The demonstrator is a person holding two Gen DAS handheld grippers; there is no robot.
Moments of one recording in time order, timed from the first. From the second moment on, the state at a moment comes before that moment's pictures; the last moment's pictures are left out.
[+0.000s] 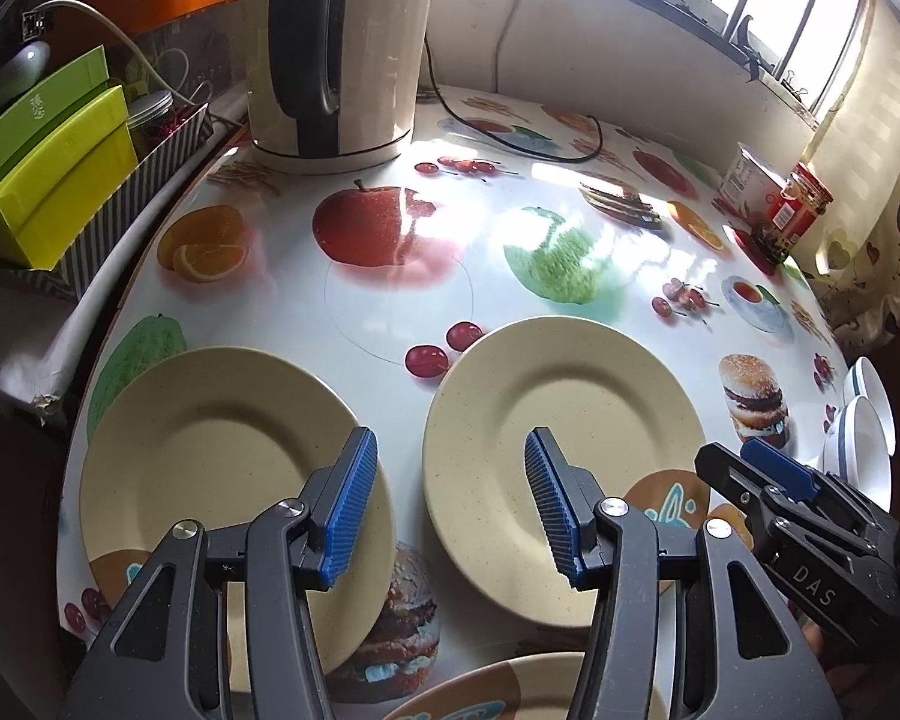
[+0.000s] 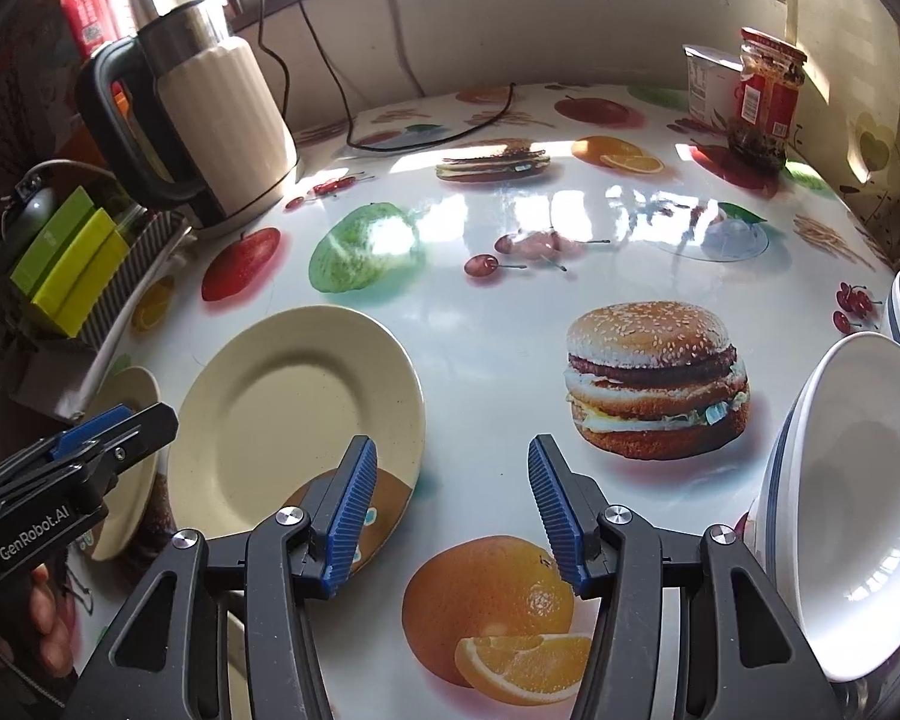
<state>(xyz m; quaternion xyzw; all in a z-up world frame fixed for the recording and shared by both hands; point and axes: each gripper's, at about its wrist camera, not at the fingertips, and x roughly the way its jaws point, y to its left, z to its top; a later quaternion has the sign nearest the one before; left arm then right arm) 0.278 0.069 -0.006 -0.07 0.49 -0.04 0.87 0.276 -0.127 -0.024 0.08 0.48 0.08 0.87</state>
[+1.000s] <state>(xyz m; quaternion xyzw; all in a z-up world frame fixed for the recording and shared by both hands) 0.297 0.066 -0.023 -0.08 0.51 -0.04 0.86 0.284 -0.120 -0.033 0.12 0.49 0.13 0.85</state>
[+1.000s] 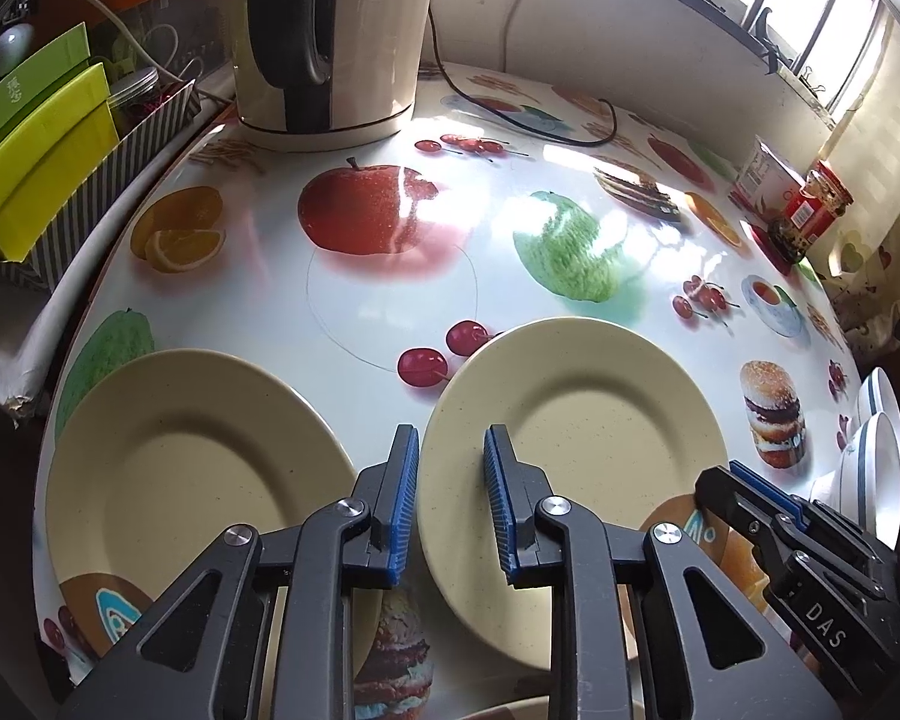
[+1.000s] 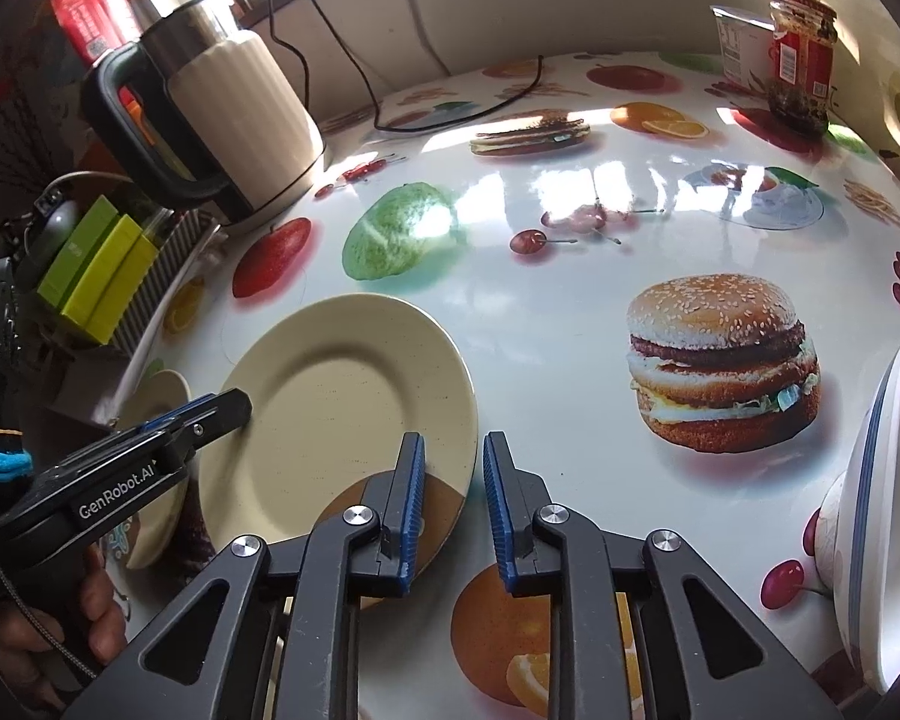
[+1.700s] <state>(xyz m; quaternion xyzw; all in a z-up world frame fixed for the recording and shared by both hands) 0.285 0.061 -0.010 -0.08 0.49 -0.04 0.86 0.278 -0.129 -0.024 0.13 0.48 0.12 0.86</state>
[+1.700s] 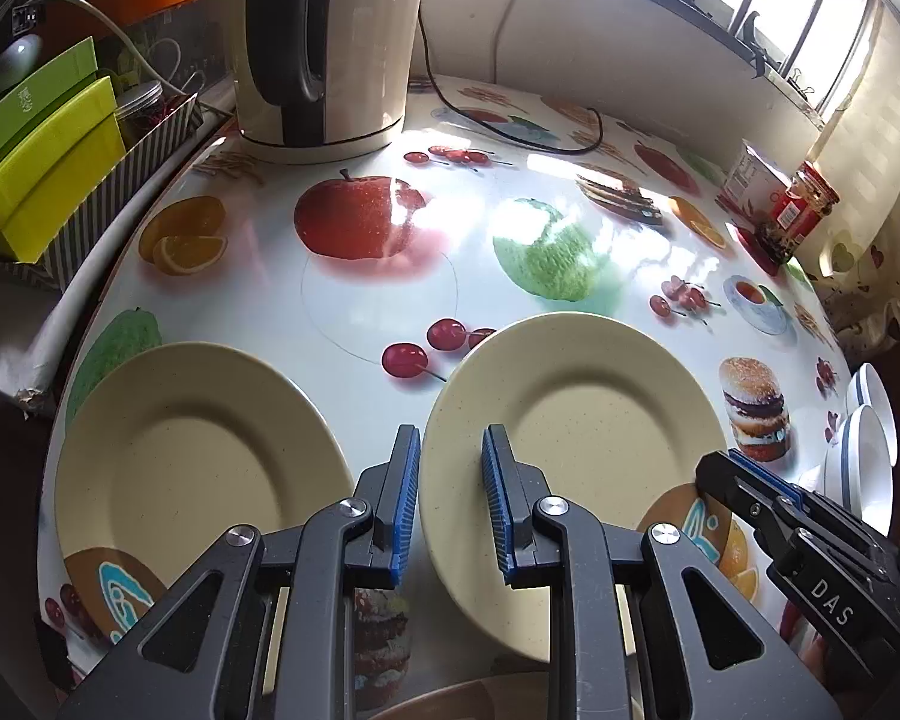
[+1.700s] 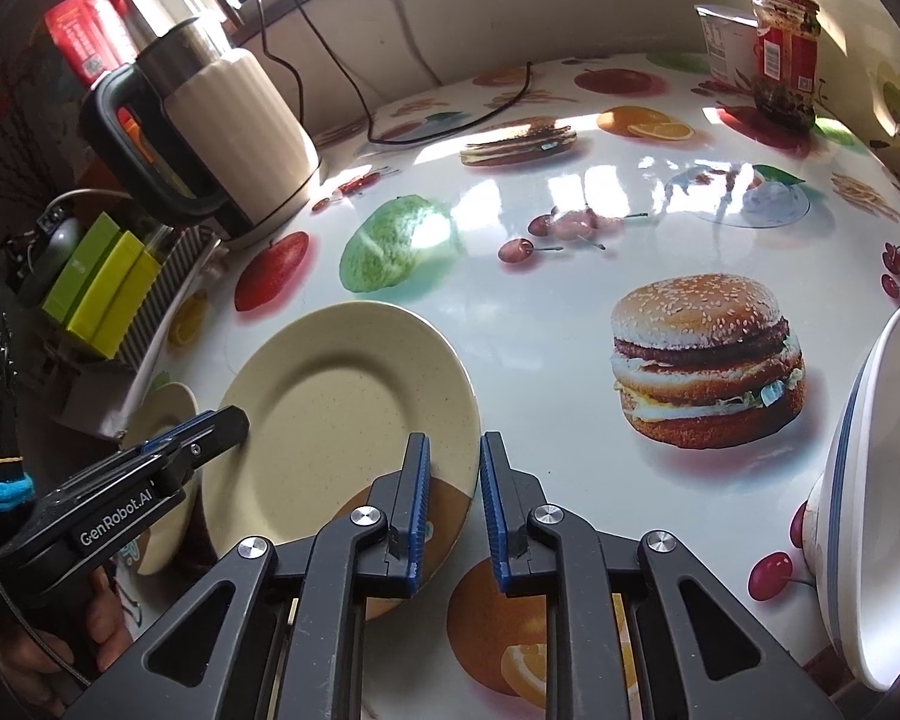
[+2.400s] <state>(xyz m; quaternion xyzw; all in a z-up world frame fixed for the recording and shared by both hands) 0.235 0.066 0.018 -0.08 0.47 -0.03 0.88 0.241 -0.131 0.008 0.13 0.46 0.15 0.86</state>
